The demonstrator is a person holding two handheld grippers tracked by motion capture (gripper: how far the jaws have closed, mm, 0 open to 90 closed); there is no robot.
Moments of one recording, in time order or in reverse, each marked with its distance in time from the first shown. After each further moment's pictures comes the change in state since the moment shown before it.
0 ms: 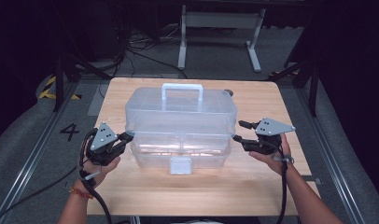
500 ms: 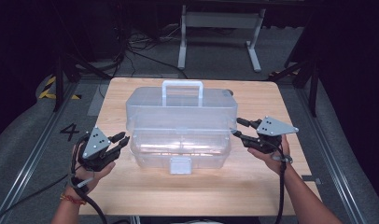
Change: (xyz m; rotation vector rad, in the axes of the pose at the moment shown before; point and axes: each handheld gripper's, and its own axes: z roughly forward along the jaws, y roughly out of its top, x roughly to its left) left arm -0.002 -0.009 -0.022 0.007 0.048 0.028; right arm 0.003 0.010 -0.004 -0.092 -0.019 -0.024
